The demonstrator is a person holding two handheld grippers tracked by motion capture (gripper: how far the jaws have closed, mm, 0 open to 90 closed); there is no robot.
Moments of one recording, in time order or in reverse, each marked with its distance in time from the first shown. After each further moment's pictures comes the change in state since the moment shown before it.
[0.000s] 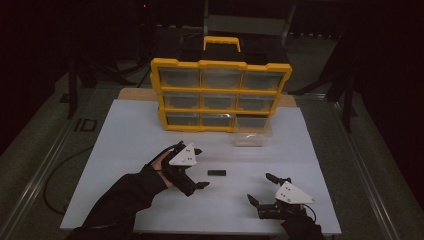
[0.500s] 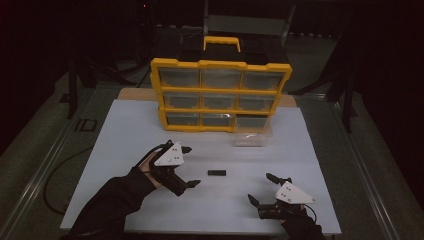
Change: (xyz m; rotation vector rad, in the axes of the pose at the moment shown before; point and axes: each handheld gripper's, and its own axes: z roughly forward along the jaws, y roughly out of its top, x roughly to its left) left arm -0.001 -0.008 -0.028 -0.037 0.052 -0.025; right arm 0.000 0.000 -0.001 0.001 -0.001 0.012
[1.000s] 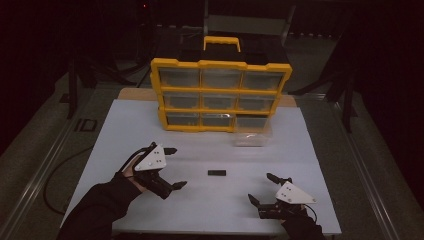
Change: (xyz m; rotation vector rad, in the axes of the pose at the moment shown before) left arm -0.003 -0.020 -0.035 -0.026 0.059 -0.027; right arm -0.001 0.000 0.000 0.001 -0.006 -0.010
